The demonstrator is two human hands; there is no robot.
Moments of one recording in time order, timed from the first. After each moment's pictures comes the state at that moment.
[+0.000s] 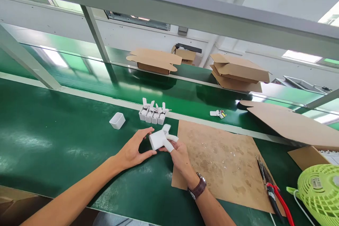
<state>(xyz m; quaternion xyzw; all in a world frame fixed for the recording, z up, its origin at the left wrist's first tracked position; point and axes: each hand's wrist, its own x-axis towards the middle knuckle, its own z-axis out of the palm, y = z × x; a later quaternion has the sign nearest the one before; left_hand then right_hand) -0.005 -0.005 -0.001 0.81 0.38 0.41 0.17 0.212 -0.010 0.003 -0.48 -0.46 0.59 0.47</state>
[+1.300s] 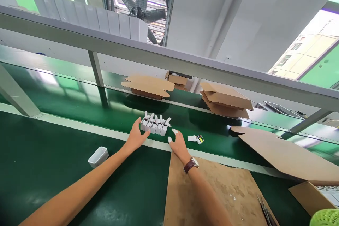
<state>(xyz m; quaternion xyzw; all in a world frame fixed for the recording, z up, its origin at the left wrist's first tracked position) 0.030 0.171 0.011 0.55 0.60 0.51 0.28 0.267 0.177 -0.004 -0.60 -0.68 0.20 0.38</state>
